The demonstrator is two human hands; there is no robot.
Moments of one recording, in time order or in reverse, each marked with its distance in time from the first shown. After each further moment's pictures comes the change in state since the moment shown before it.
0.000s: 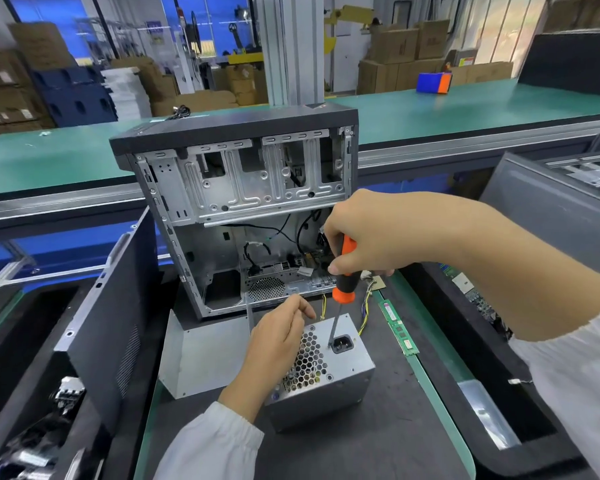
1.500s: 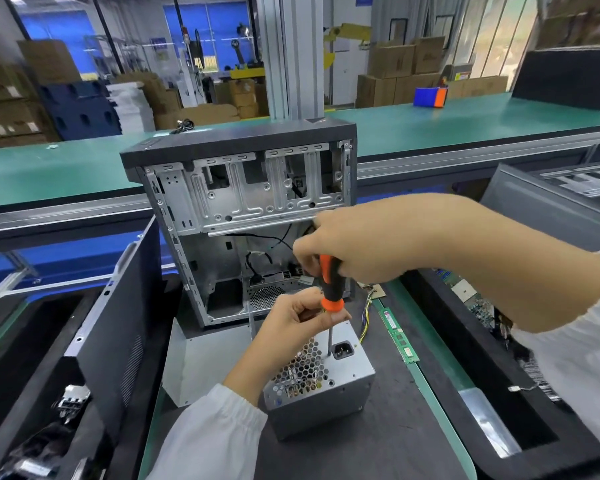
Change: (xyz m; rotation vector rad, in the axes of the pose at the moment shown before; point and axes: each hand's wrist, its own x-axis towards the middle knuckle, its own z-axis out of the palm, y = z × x) left_hand 0.012 0.037 -0.018 -0.654 -0.239 0.129; right_hand -0.008 -0.023 -0.018 -0.219 -0.043 -0.189
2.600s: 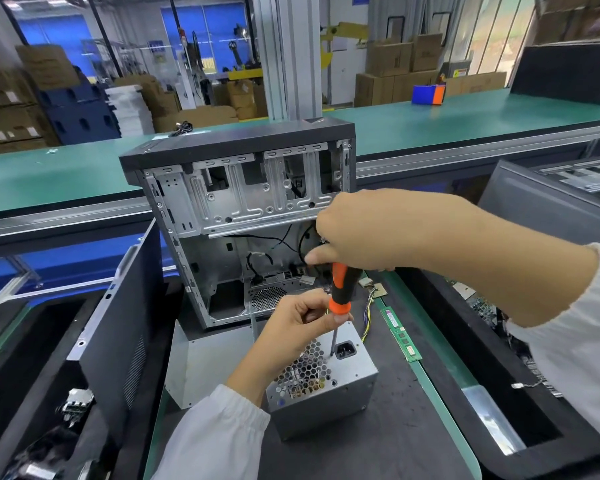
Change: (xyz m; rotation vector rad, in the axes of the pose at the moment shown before) left_hand 0.001 -0.001 -0.004 0.033 -0.013 -0.018; right_hand 0.007 0.001 0.003 -0.103 0.097 0.179
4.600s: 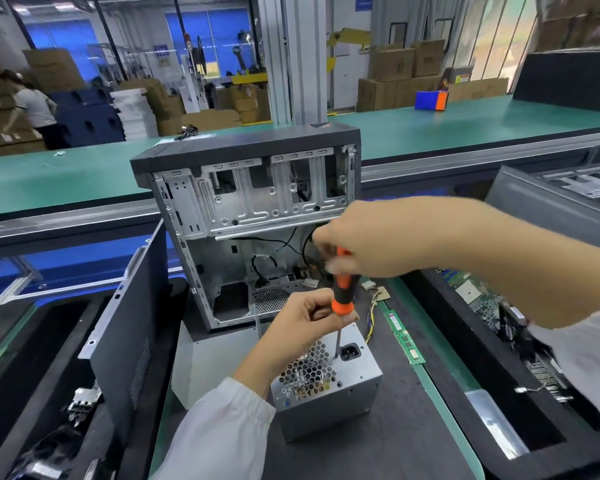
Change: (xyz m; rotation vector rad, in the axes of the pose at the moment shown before) left_hand 0.004 0.005 -0.001 -0.009 -0.069 -0.027; right_hand -0.006 0.010 0.002 0.142 0.000 -0.087
